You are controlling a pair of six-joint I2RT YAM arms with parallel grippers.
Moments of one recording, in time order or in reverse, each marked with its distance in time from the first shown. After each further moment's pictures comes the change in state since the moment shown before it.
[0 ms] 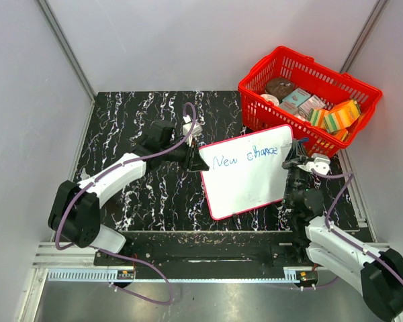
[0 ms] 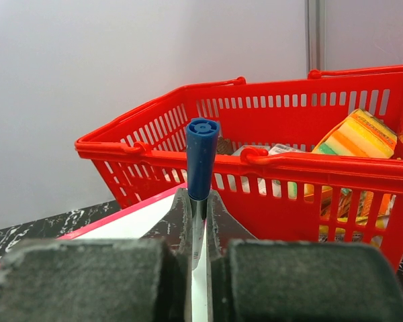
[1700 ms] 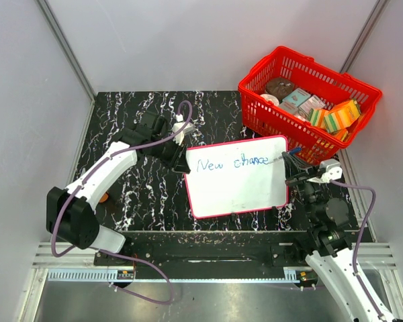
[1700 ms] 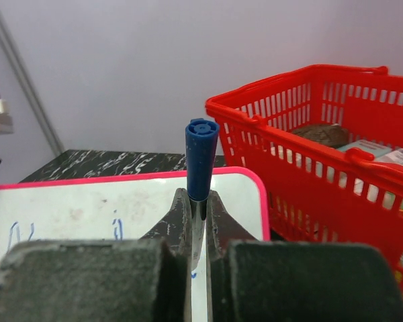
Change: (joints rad) left arm 0.084 -0.018 0.235 -0.610 -0.120 0.252; right arm -0.158 -0.573 0.148 -0.928 -0.645 0.252
